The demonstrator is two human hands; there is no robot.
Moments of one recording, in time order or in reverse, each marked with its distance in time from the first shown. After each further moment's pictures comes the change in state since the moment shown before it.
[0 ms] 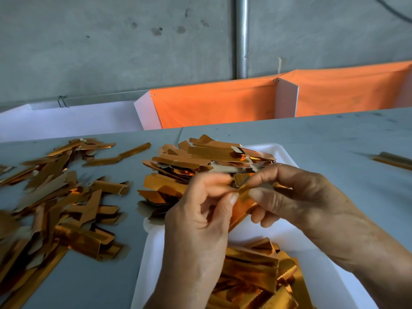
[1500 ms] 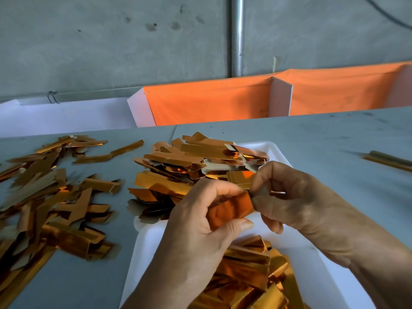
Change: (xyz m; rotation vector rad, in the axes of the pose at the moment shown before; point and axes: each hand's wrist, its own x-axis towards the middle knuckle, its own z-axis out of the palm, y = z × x) left_hand 0.001 -0.001 -0.007 -0.038 -0.358 -0.109; right_hand 0.001 0.008 -0.012 0.032 -0.056 0.111
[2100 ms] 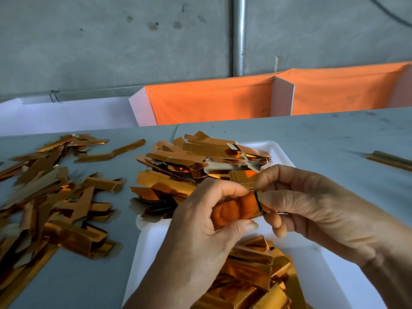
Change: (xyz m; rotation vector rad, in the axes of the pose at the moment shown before) left_hand -0.001 0.004 -0.002 0.021 -0.005 0.026; right_hand 0.001 0.000 -0.011 0.330 -0.142 0.145
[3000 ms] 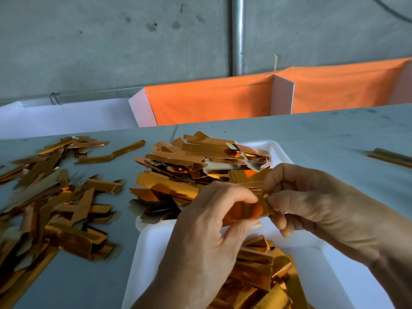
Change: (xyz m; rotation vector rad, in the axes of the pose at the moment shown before) left_hand 0.000 0.006 0.007 0.240 0.081 0.219; right_hand -0.003 -0.004 0.001 -0.198 0.142 0.036
